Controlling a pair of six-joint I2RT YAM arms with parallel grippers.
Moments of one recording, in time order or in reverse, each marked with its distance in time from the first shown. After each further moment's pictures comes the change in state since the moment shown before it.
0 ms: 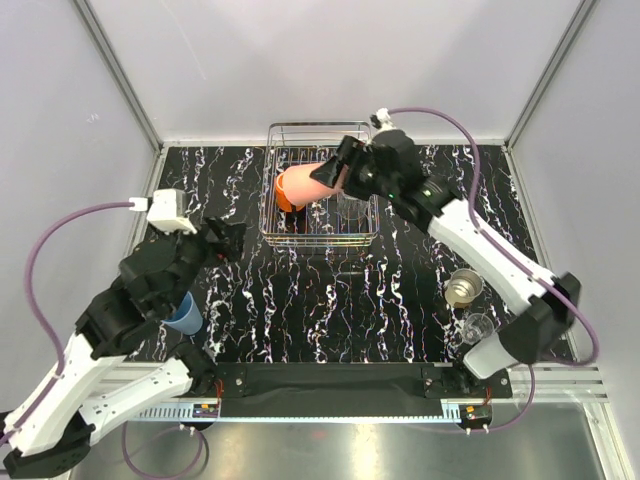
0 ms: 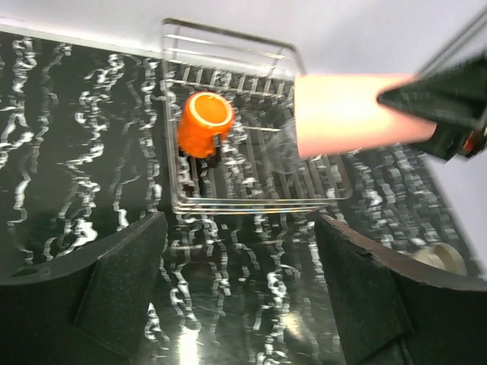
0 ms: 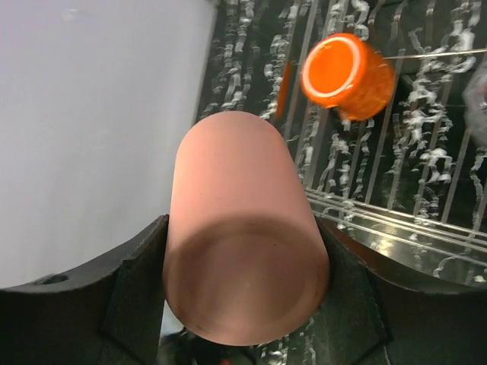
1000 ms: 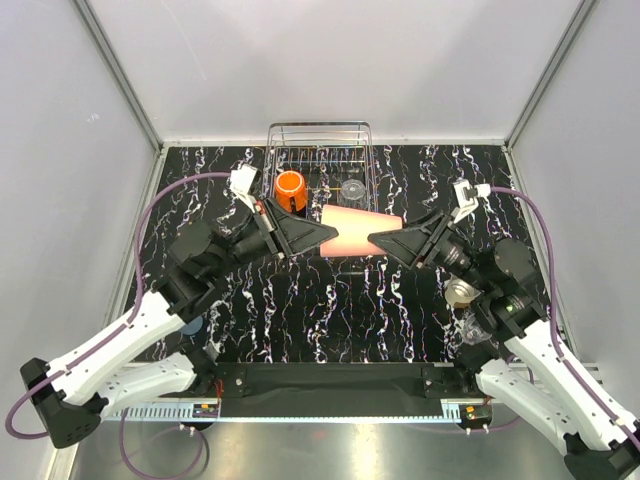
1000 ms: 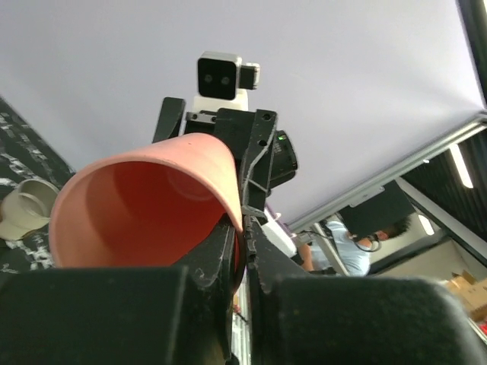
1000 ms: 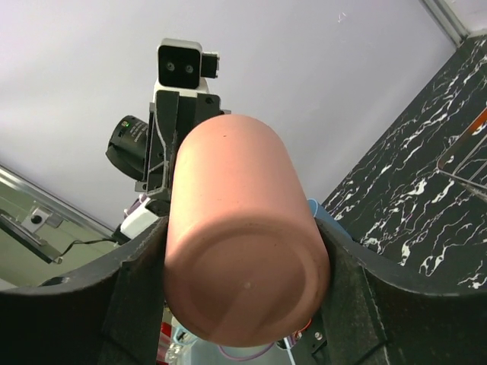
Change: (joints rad) left arm -0.025 0.285 -0.193 0.983 0.913 -0.701; right arm -0.085 -0.793 -0.729 0.589 -0.375 0.185
